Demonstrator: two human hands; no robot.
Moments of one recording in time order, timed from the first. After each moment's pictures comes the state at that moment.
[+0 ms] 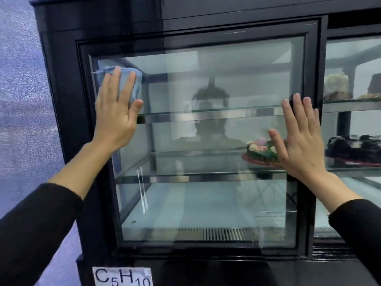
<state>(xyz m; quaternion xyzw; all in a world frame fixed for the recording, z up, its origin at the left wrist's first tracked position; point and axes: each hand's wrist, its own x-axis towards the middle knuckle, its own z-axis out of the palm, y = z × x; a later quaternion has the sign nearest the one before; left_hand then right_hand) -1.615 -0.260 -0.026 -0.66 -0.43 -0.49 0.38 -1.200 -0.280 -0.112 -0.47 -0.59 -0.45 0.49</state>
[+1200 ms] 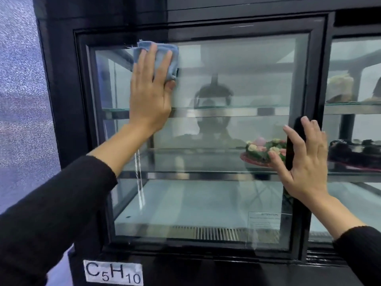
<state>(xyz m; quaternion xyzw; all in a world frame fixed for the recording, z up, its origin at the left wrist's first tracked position) -1.527 -0.260 -0.005 -0.64 -0.36 -0.55 0.40 -1.189 -0.285 -0.152 -0.43 -0.60 -0.41 0.53</state>
